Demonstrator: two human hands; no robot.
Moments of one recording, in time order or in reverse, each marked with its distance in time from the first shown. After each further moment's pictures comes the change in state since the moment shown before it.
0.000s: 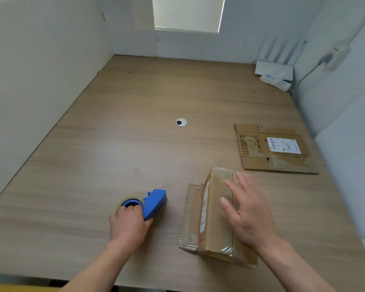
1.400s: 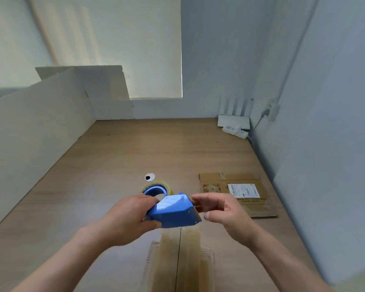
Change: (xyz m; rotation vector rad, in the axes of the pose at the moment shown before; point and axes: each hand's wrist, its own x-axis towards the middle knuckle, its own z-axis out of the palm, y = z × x) left_hand -0.018 0.146 -0.233 -0.114 0.119 0.778; right_hand 0.079 0.047 -0.148 0.954 -0.339 -0.009
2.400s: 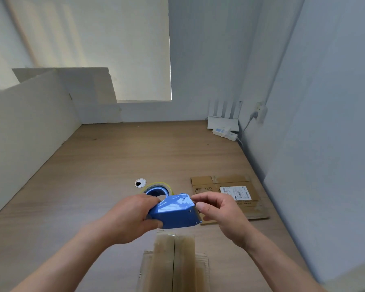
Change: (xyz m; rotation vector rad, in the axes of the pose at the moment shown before) left_hand 0.034 0.002 -0.007 0.022 -0.061 0.053; right_hand 0.009 -0.005 -0.003 -0.036 0.191 0.060
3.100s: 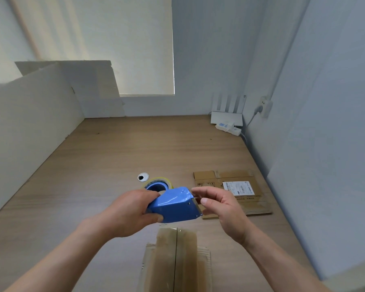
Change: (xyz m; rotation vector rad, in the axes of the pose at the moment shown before) left_hand -0.001 -0.010 0.008 -0.091 0.029 -0.020; right_hand 0.003 0.008 0.006 0.039 -0.005 -0.012
